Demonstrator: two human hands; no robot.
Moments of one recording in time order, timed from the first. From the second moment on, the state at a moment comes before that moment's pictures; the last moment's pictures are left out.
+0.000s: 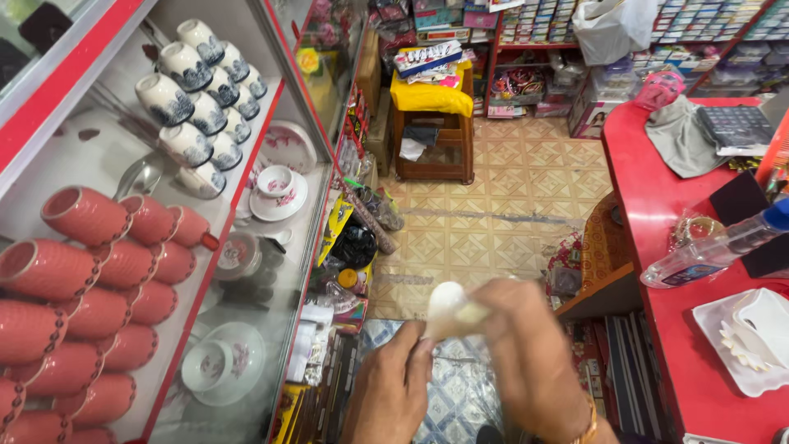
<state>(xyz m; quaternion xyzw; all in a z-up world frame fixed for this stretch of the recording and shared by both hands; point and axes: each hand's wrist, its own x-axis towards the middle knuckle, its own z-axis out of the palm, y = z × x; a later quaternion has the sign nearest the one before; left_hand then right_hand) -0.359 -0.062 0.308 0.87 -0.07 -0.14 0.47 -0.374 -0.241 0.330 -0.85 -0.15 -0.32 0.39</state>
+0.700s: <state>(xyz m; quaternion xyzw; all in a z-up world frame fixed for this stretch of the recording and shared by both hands) -0.364 -0.082 0.272 0.87 -0.22 0.07 0.44 -0.353 -0.225 0.268 -0.46 0.24 -0.04 0.85</state>
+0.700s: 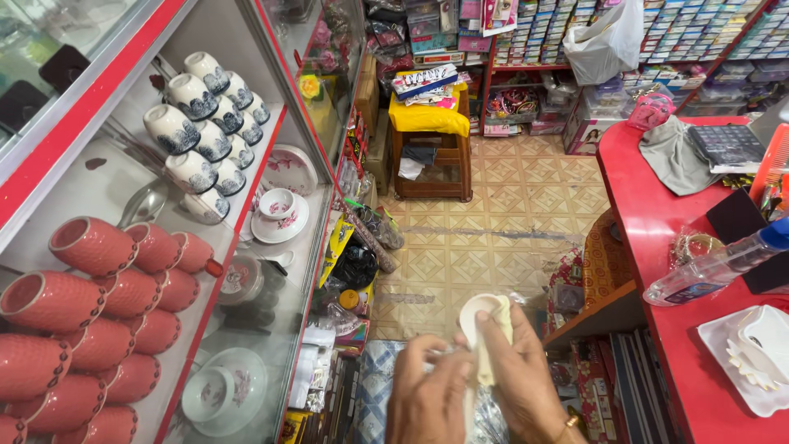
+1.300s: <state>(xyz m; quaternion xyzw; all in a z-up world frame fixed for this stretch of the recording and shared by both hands) -0.333 -0.070 0.282 0.80 0.02 -0.08 0.60 -0.377 -0.227 0.259 -0.60 0.10 0.30 0.74</state>
